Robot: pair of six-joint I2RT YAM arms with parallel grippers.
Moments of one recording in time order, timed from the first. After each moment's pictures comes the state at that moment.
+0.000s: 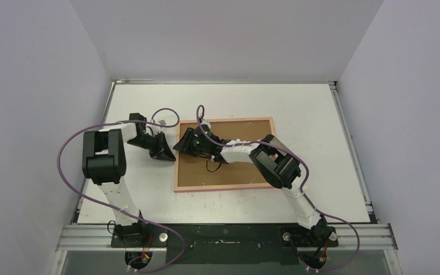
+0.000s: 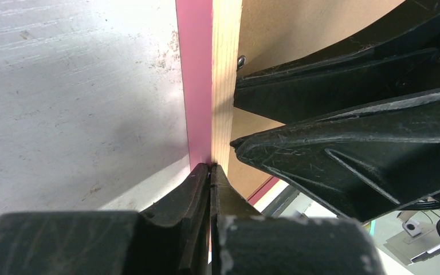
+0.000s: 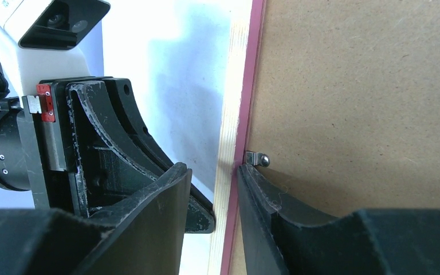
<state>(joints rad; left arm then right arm) 0.06 1.93 1.14 -0.70 0.76 -0.08 0.88 2.26 1.44 0.32 -0.12 1.07</state>
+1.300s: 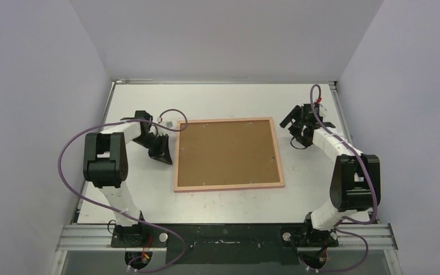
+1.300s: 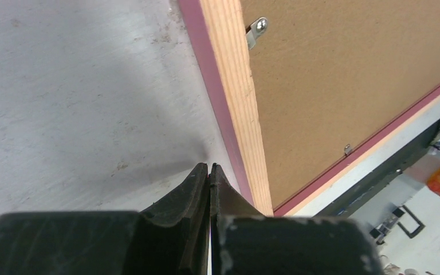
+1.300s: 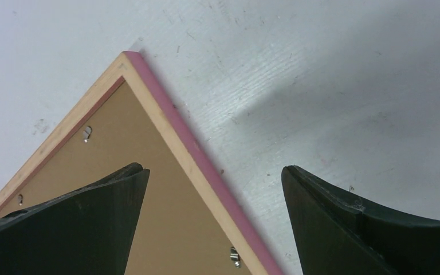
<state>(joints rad) 0.01 1.88 1.16 -0.79 0.57 0.14 0.04 1.56 1.01 -0.31 0.05 0.71</state>
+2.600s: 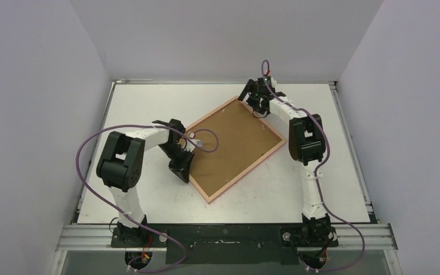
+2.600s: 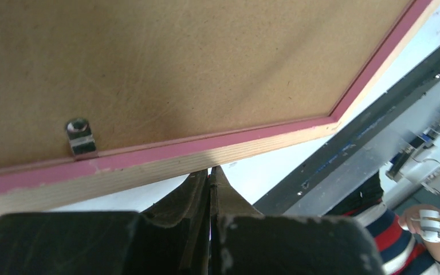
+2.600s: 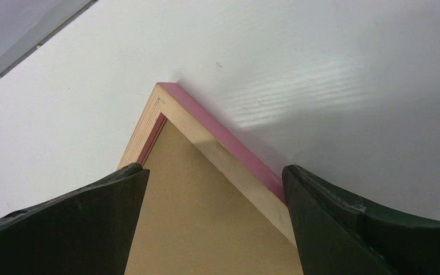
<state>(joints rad) -0.34 1.87 1.14 -0.94 0.51 0.20 0.27 2.35 1.88 -0.27 -0.06 0.74</state>
